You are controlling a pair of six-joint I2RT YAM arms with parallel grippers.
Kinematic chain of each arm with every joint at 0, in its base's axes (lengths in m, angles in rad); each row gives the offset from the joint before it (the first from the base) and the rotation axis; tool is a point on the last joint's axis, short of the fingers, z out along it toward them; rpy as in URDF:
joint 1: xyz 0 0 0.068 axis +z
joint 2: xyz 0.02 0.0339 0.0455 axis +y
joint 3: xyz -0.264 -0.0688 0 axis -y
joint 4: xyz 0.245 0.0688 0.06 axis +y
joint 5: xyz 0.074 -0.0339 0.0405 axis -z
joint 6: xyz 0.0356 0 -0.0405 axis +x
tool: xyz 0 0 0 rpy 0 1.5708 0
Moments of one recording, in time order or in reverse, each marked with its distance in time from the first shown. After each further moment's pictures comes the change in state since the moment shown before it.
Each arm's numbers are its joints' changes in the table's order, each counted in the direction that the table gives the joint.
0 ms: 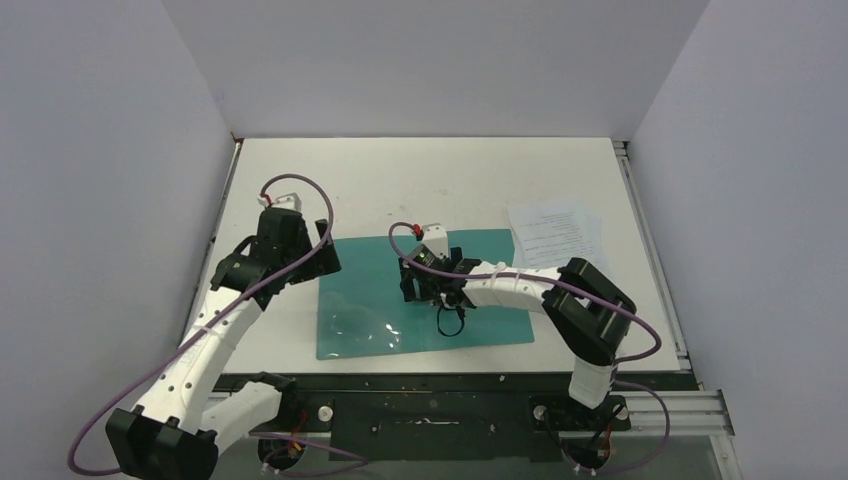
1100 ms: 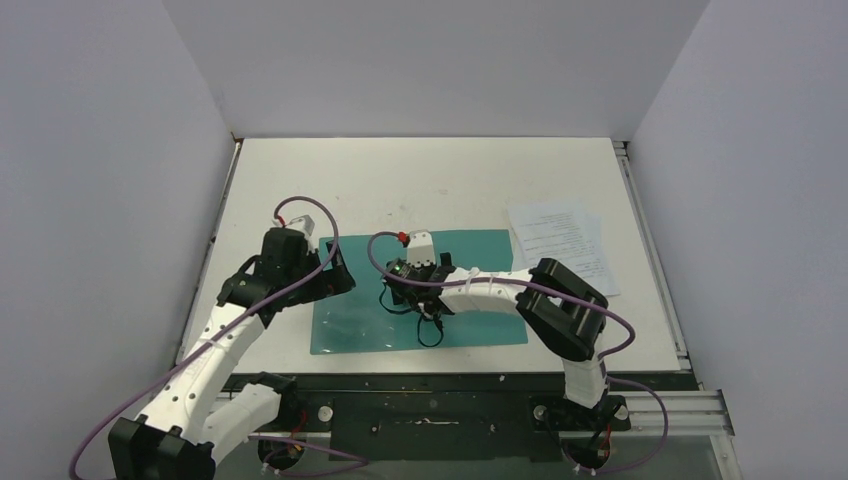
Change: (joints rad) left arm 0.000 -0.085 -0.190 -0.085 0.237 -0.028; right arm 0.093 0.138 0.107 0.054 0.213 0.104
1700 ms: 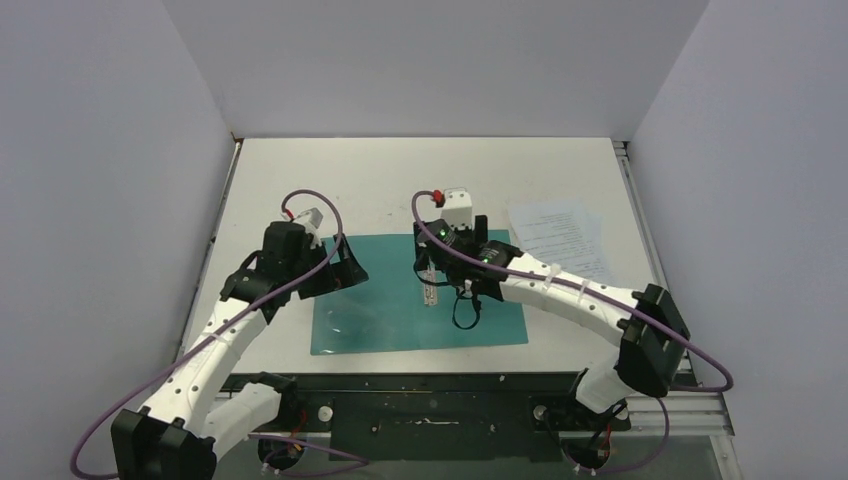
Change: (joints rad) left arm 0.000 0.020 0.006 -0.081 0.126 -0.022; right arm -0.063 -0.378 0.029 0.190 0.019 -0.114
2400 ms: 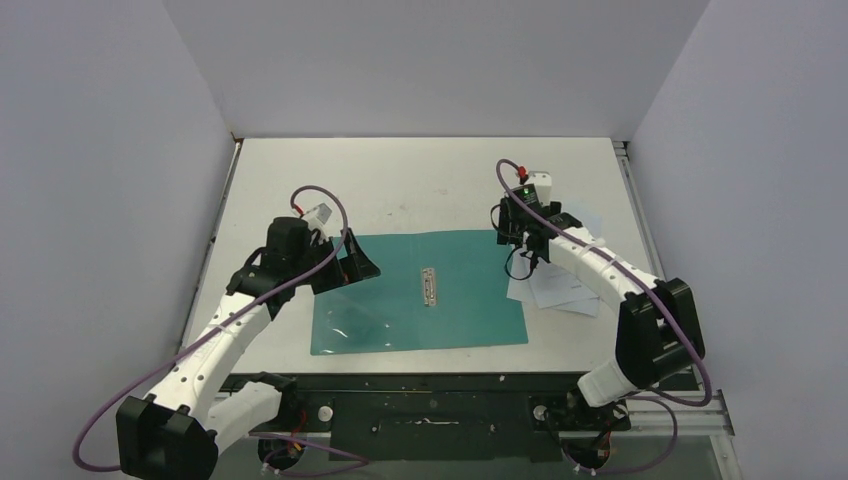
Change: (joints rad) left arm -0.001 0.053 -0.015 -0.140 0.169 -0.056; right arm -0.555 -0.056 -0.147 -0.022 -0.196 -0.218
